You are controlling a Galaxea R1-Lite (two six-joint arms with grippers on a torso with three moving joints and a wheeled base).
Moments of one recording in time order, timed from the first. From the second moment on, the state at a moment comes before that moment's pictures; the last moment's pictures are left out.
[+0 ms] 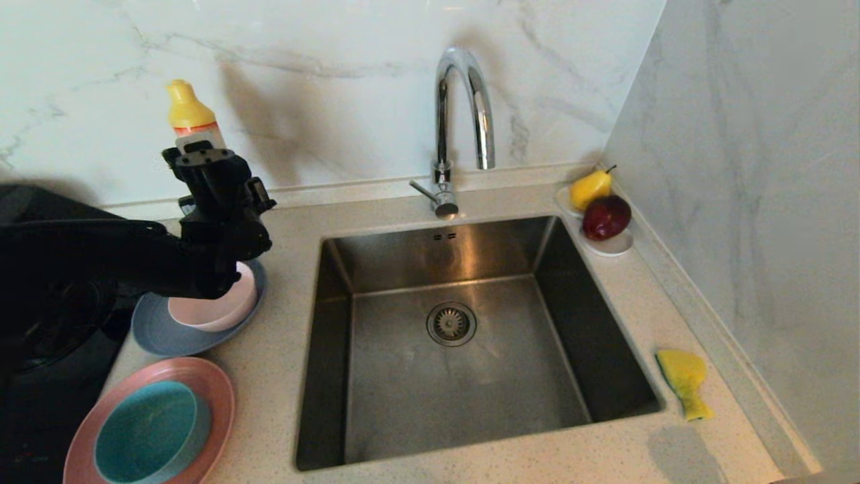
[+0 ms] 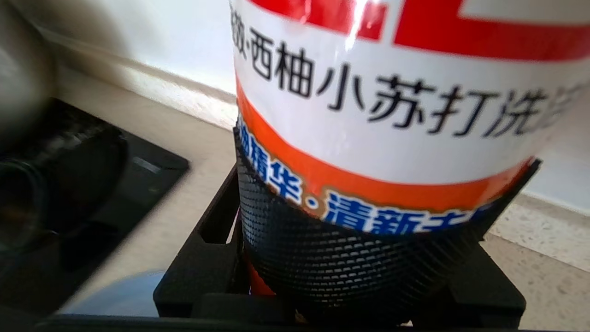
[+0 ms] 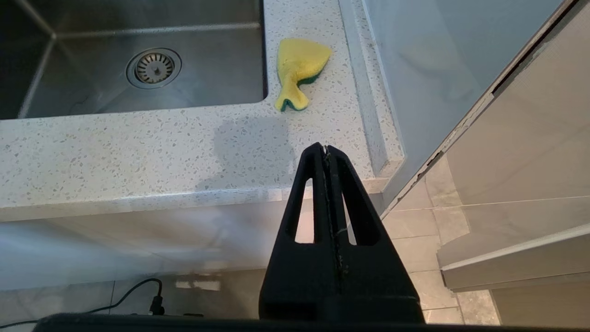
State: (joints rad) left arm -0.11 2.16 -1.40 -0.90 0.74 -0.03; right arm 0.00 0.00 -0.04 0.09 -0.01 0.03
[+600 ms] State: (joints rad) left arm -0.16 2.36 -1.62 -0.91 0.81 -0.02; right arm 0.00 0.00 -0.04 0.09 -0.01 0.03
